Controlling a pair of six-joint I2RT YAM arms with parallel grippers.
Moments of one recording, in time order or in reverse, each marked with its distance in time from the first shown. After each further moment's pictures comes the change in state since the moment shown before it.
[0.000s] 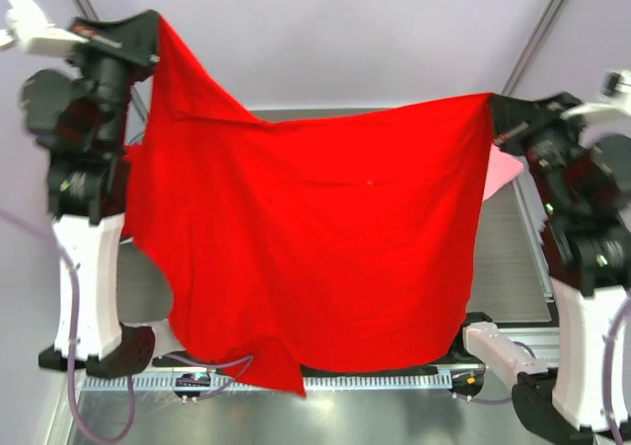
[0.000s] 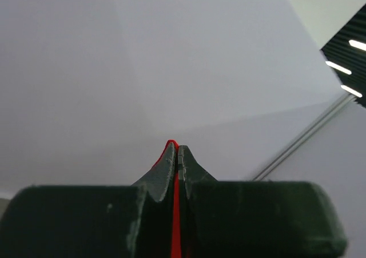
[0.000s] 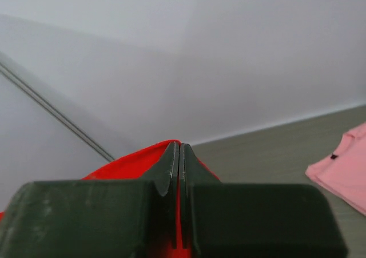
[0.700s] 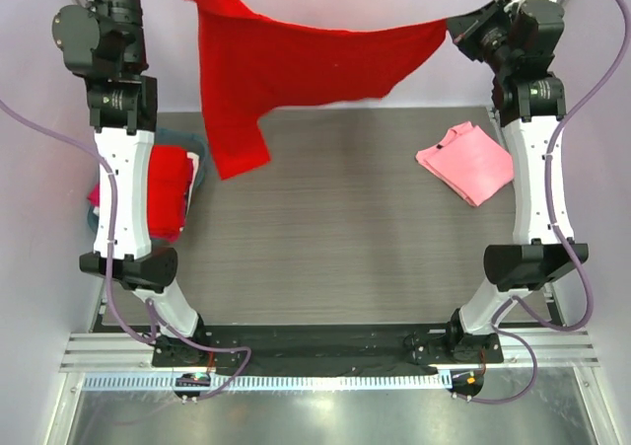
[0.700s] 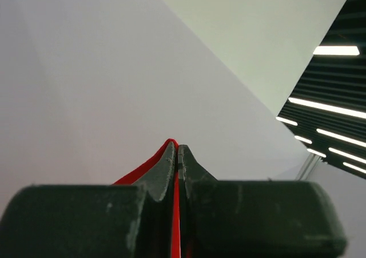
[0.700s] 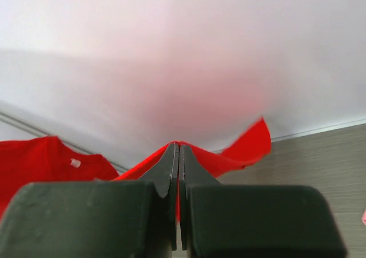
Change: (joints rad) left arm 0.025 0.522 0.450 0.400 -0.002 -0.020; right arm -0.086 0.780 0.493 0.085 -0.165 0.136
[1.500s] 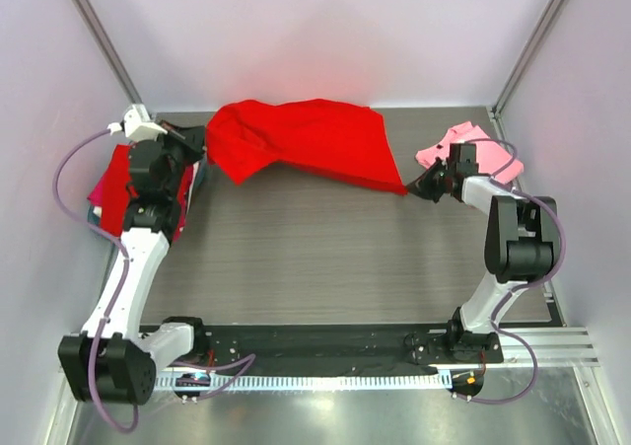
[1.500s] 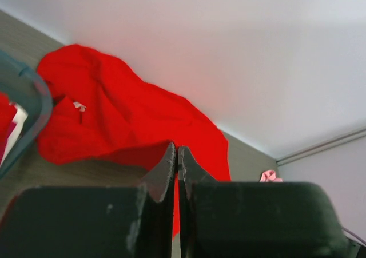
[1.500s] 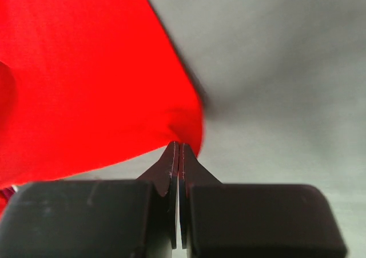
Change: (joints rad) left arm 0.078 -0.654 -1.462 0.013 0.074 0.034; right arm -0.080 0.064 -1.126 0.366 -0.207 0.086
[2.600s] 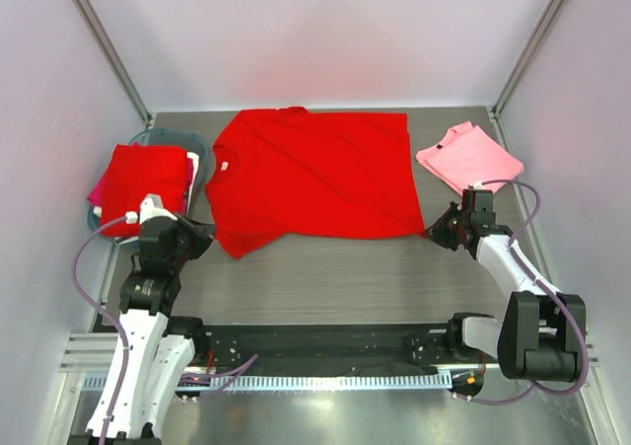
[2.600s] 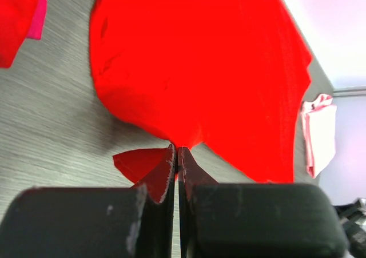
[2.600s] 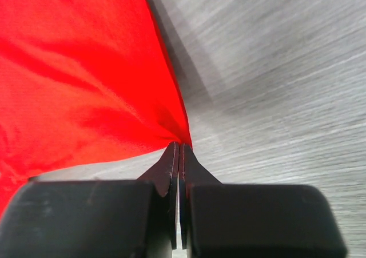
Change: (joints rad) left arm -0.011 -0.521 -0.395 -0.610 0.035 -0.137; right arm -0.023 -0.601 -0.467 -0.184 0.158 -0.099
